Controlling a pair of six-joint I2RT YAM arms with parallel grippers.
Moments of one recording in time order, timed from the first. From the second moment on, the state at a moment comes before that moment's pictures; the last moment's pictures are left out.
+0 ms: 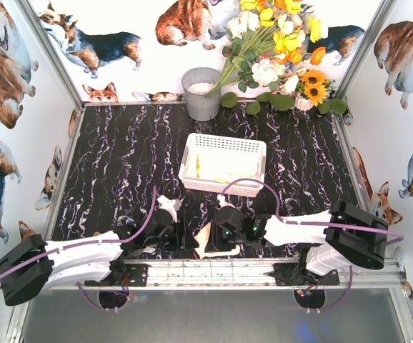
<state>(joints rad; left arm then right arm) -0.99 0.98 0.22 0.04 0.11 -1.02 1.15 1.41 0.53 0.00 -0.11 1.07</state>
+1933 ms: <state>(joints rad) -0.99 1.12 0.05 0.52 0.04 -1.21 1.15 1.37 0.49 0.05 0.00 1.21</state>
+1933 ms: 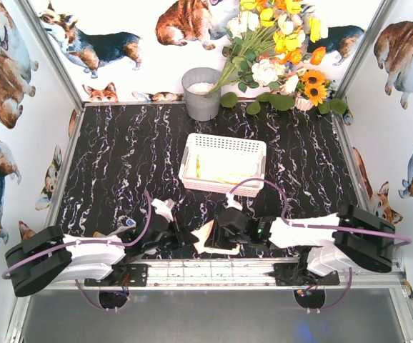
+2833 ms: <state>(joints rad) -0.74 1.12 0.33 0.00 0.29 -0.90 0.84 0.97 0.50 -0.40 0.07 0.99</state>
